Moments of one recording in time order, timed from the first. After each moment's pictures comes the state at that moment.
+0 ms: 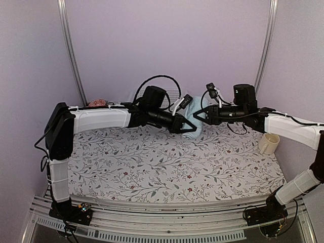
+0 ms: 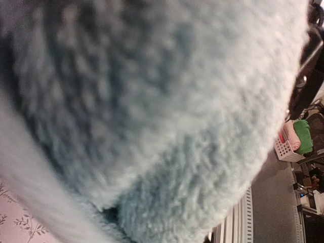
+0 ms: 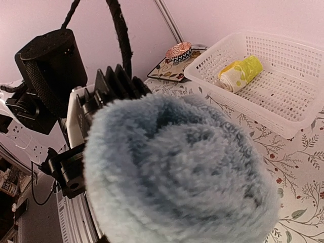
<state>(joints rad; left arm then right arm) -0.83 2.03 1.61 -0.05 0.69 -0.22 0.50 1.43 1.04 0.00 -0.62 0.24</state>
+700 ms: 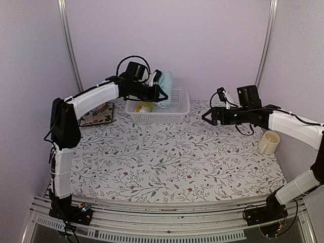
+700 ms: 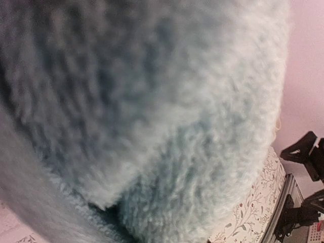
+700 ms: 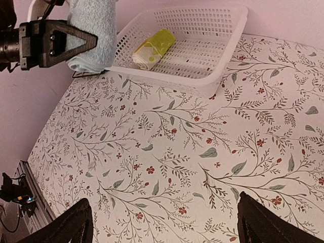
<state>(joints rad) -0.57 2.17 2.05 -0.48 0.40 -0.30 0.43 1.41 1.07 -0.23 -0.35 0.26</state>
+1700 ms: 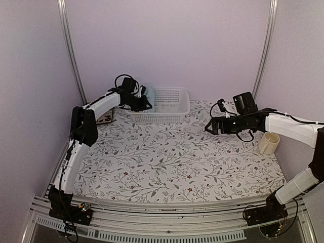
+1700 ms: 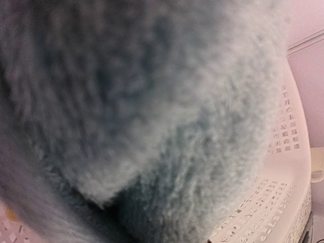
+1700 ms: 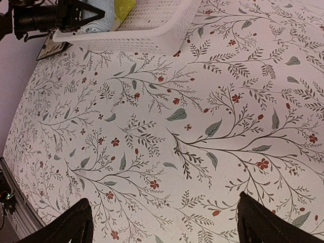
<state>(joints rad) -0.36 2.68 2.51 -0.59 0.39 -0.35 0.43 1.44 1.02 -0.35 -0.24 0.26</state>
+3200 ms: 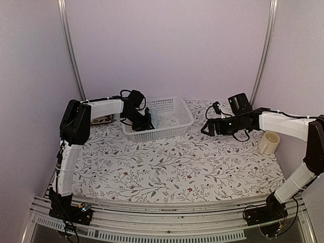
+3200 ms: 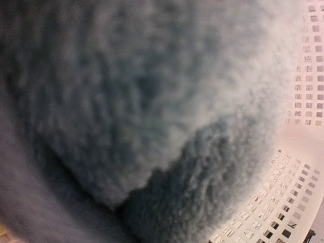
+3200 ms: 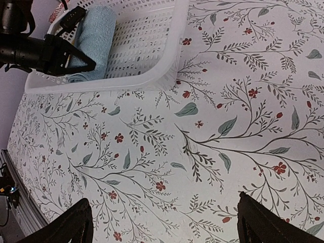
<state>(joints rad) -0.48 2.37 1.93 -0.64 0.38 -0.56 0.43 1.54 1.06 -0.33 -0.30 0.25</state>
